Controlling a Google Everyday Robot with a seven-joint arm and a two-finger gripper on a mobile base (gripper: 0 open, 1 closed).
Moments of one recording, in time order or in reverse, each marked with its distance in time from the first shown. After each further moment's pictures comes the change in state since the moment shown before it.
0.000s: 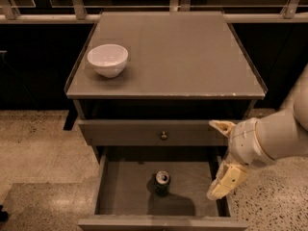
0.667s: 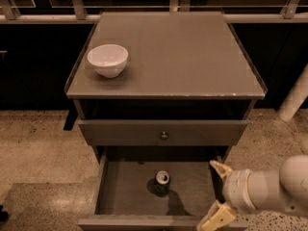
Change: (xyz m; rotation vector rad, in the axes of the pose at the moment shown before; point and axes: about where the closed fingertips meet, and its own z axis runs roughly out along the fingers) arm 0.081 0.051 0.089 0.018 -0.078 0.182
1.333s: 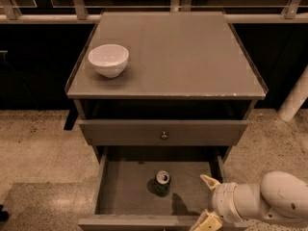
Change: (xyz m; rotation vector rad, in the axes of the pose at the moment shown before) arm 0.044 0.009 0.073 -0.061 -0.052 0.086
